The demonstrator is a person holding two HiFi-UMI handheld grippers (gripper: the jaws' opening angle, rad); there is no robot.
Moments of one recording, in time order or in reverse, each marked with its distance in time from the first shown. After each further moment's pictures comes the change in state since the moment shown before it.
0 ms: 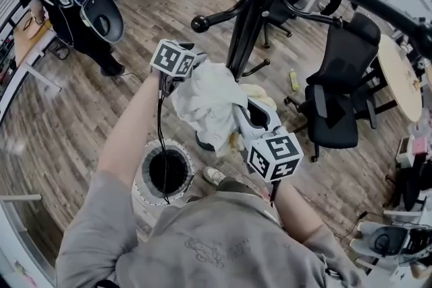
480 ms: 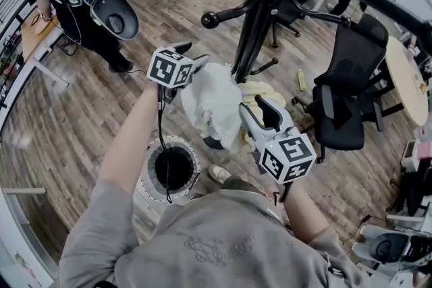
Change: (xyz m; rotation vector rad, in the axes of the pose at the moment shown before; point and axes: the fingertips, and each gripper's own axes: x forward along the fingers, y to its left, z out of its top) left arm -0.042 -0.003 0.004 -0.015 -0.107 0.080; right arm -0.013 -0.004 0.007 -0.003 0.001 0.046
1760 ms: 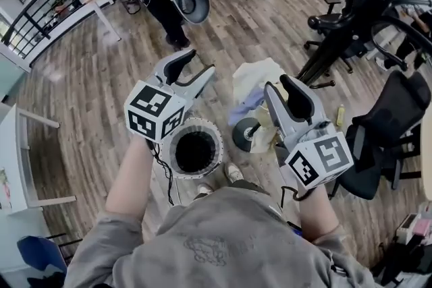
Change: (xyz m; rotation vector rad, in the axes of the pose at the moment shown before) left arm -0.263 -0.040 0.009 -0.050 -0.283 0.367; right arm 0.011 0.108 0.103 -0.121 -0.196 0.398
